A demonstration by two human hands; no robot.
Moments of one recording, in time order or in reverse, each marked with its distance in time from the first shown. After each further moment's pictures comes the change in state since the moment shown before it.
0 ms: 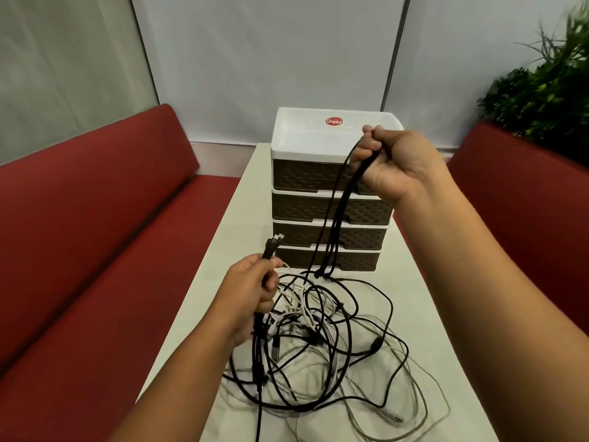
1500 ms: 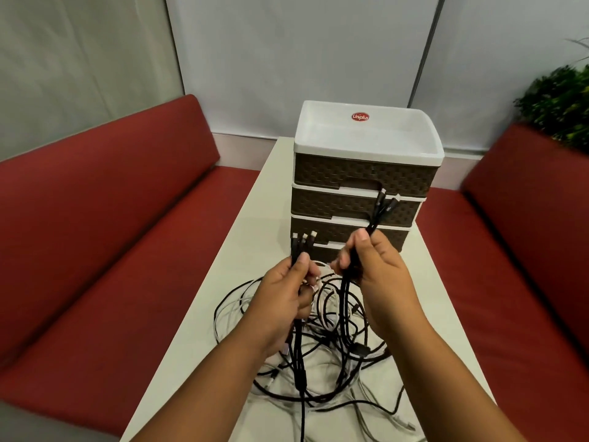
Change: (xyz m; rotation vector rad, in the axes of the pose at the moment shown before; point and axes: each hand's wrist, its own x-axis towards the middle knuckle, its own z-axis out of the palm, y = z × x) left_hand -0.017 -0.015 0.022 -0.066 -0.091 0.107; right_hand -0.080 0.110 -0.080 -0.790 -0.059 -0.244
